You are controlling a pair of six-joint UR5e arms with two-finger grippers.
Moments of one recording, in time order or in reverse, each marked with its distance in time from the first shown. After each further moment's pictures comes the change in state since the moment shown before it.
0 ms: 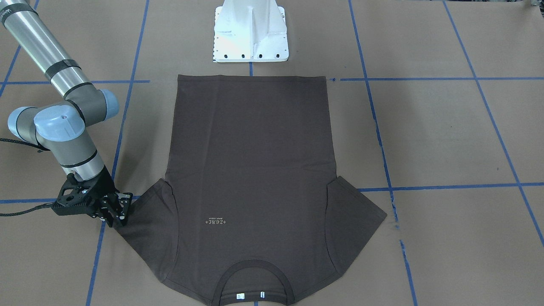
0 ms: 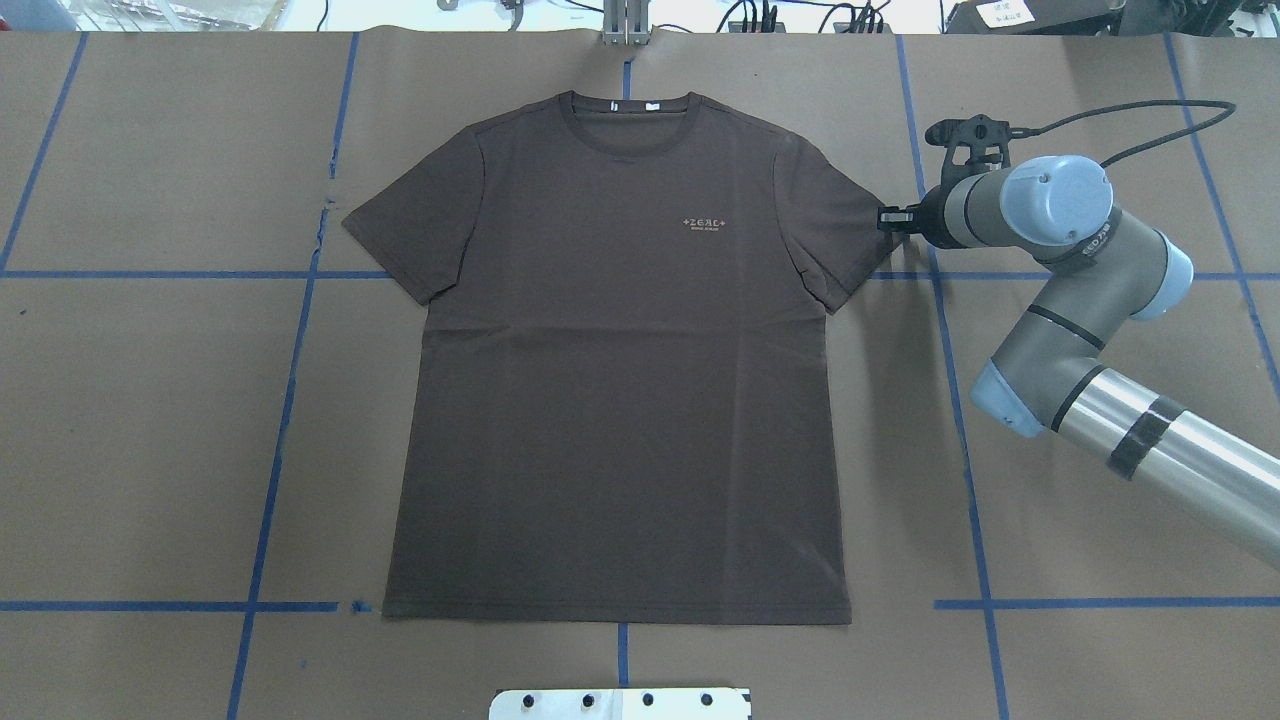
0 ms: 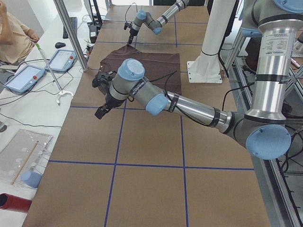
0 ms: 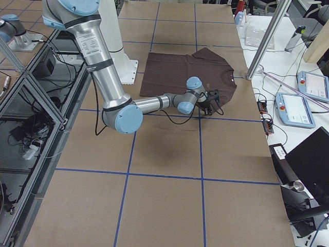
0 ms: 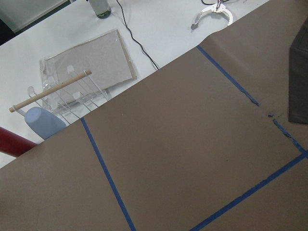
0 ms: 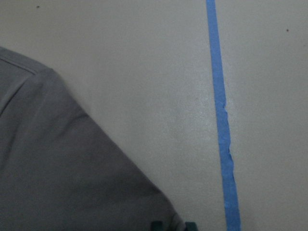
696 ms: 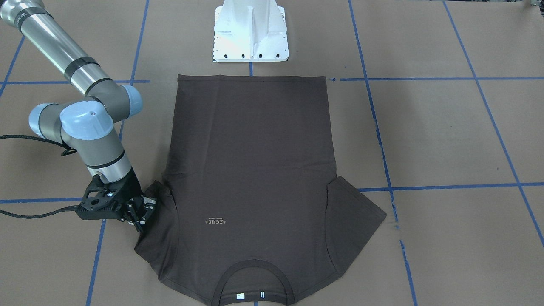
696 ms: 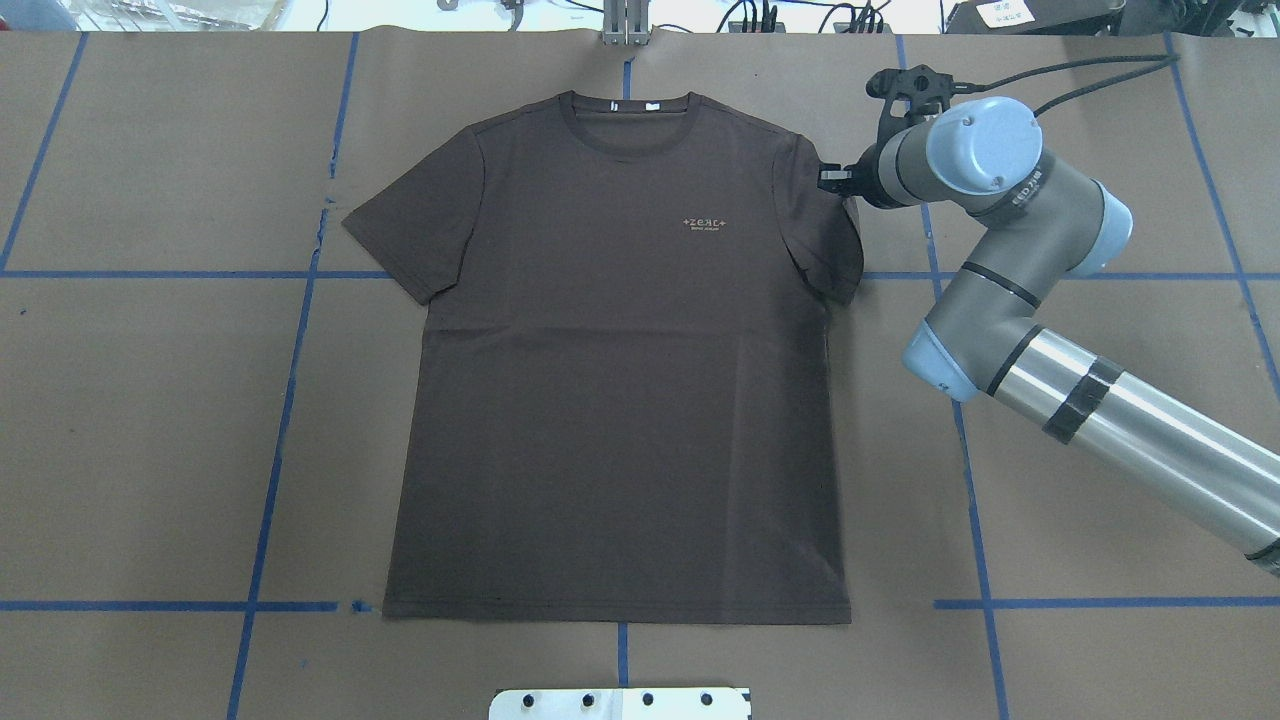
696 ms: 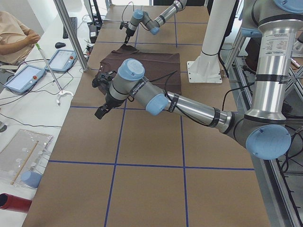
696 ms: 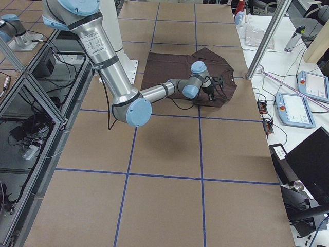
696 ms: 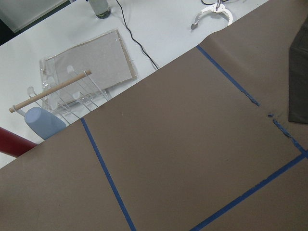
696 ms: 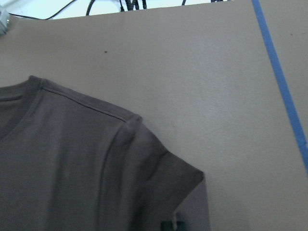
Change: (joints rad) left arm -0.001 0.000 0.000 0.000 0.000 0.000; right arm -0.015 0.152 0.040 -0.197 -0.027 0.067
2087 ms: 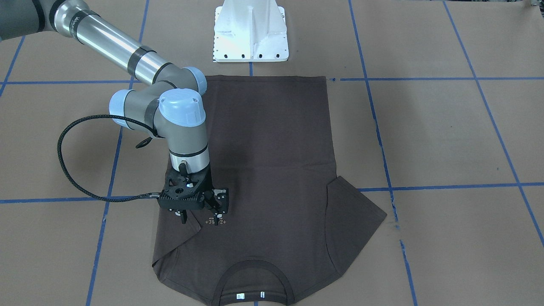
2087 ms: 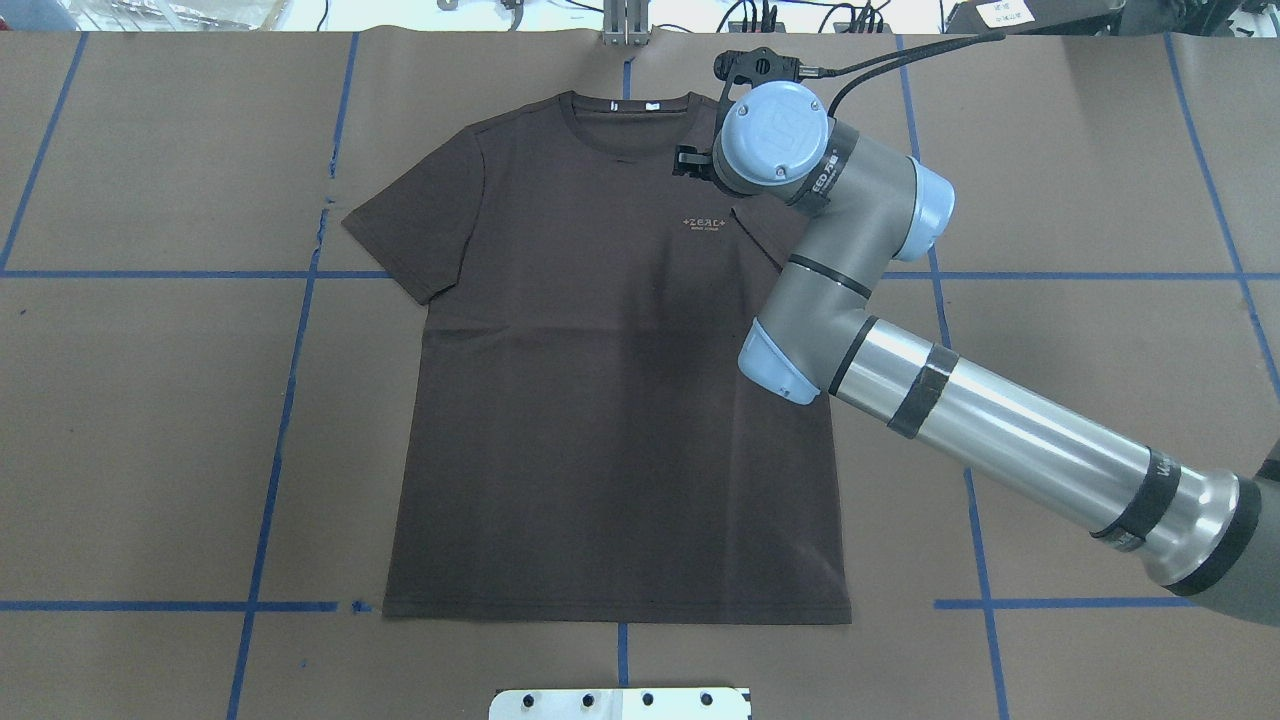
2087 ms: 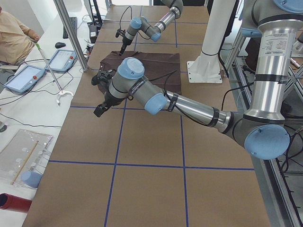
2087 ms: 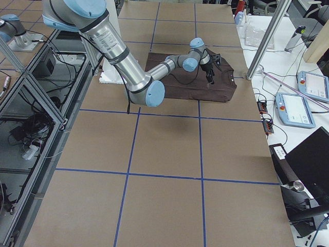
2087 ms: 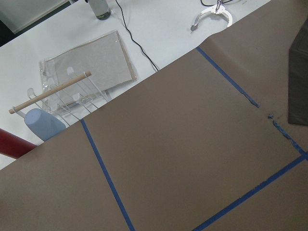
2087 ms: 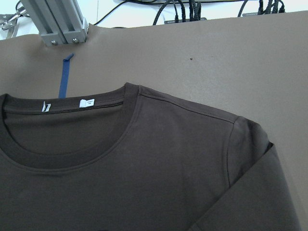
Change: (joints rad) left arm 0.013 -0.012 0.003 -0.058 0.000 -0.037; right arm -0.078 0.240 -0.059 -0.249 -0.085 0.062
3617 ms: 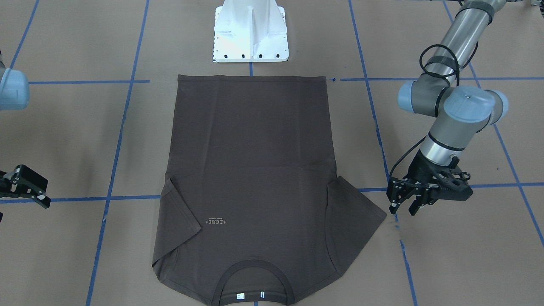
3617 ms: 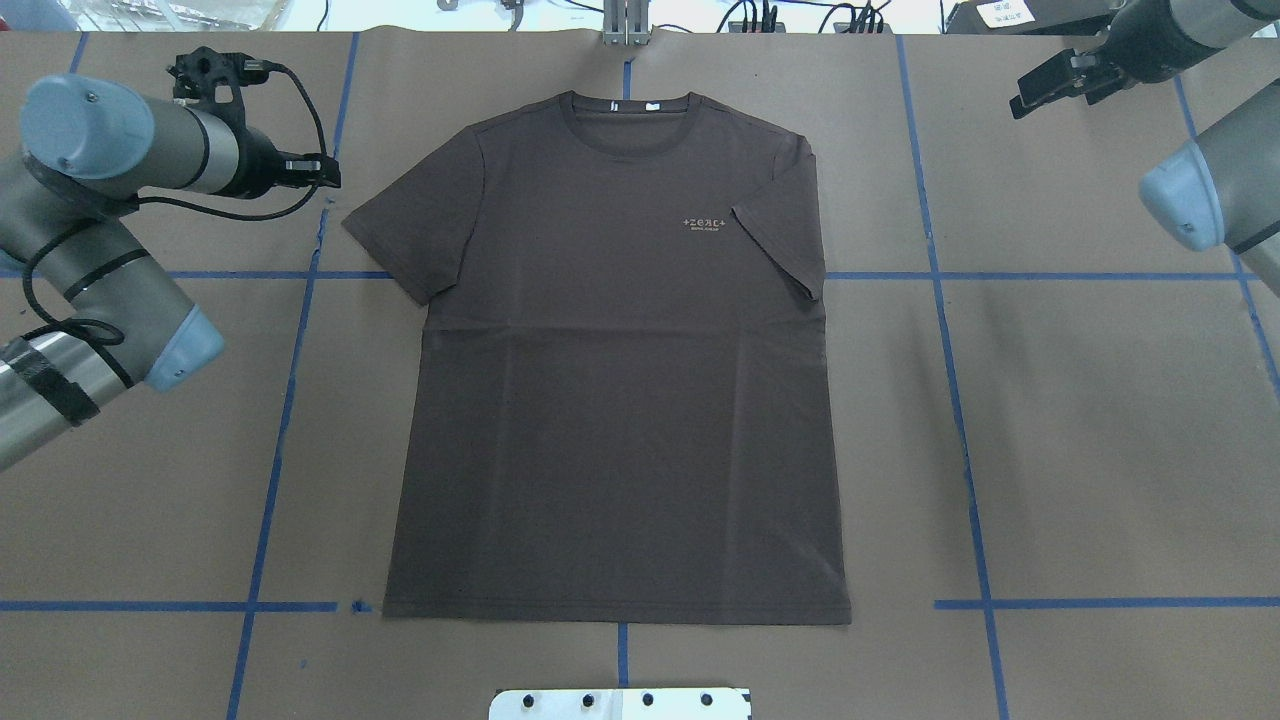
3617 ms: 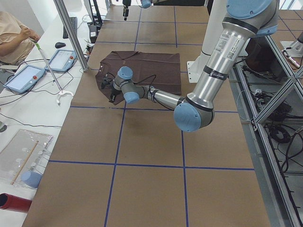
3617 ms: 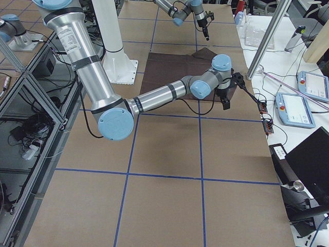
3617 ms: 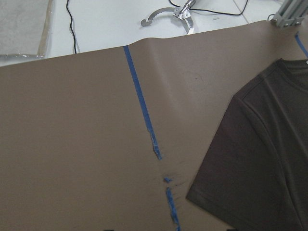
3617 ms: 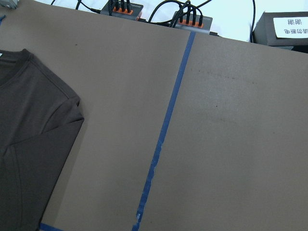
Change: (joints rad) left arm 0.646 -0.393 0.531 -0.343 0.451 -1.012; right arm 0.474 -0.403 0.285 -0.019 0.612 -0.683
